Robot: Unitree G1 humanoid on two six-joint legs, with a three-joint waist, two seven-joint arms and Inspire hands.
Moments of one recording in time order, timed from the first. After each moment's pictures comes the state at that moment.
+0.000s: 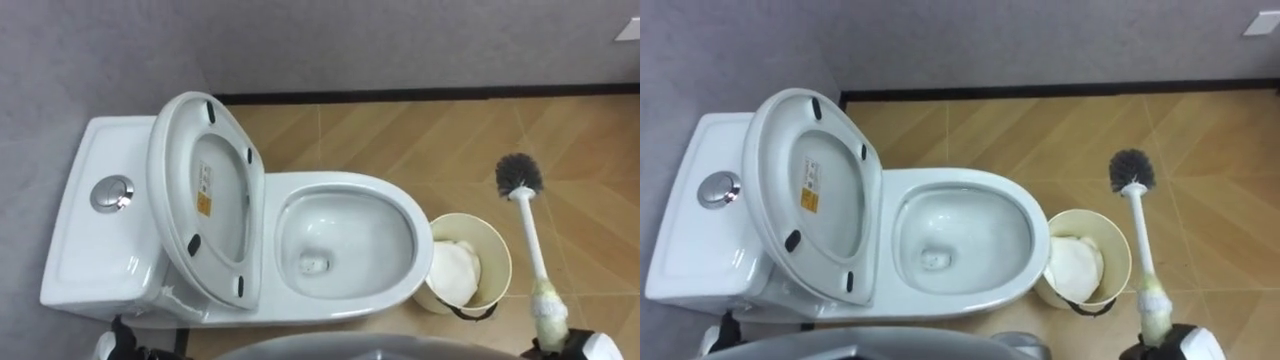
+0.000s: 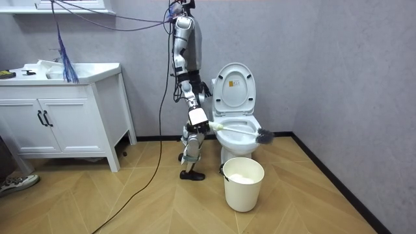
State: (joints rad) left arm 0.28 0.18 0.14 0.95 0.25 0.04 0.31; right arm 0.29 -0.21 -0.15 1.01 -0.36 -0.03 -0.63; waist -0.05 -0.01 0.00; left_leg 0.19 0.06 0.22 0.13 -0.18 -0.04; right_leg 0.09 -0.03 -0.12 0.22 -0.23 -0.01
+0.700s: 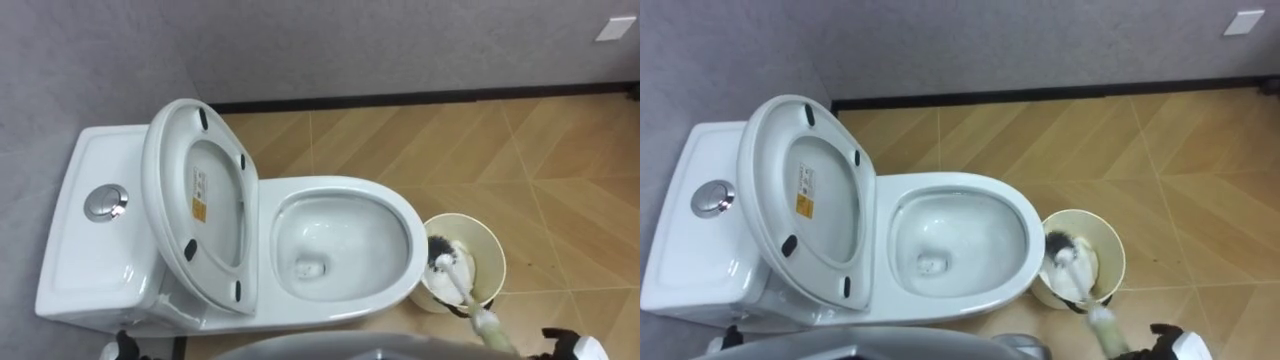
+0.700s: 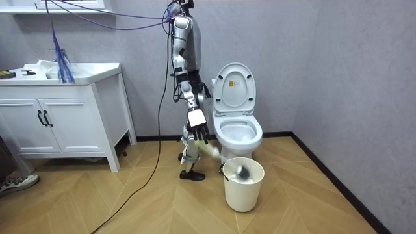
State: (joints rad) left arm 0.28 0.19 0.13 1.00 0.25 0.03 0.29; right arm 0.25 -0.21 -0.14 1.09 -0.36 -0.03 -0.55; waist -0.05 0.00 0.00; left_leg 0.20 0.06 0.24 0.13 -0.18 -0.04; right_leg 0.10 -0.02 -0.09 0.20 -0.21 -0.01
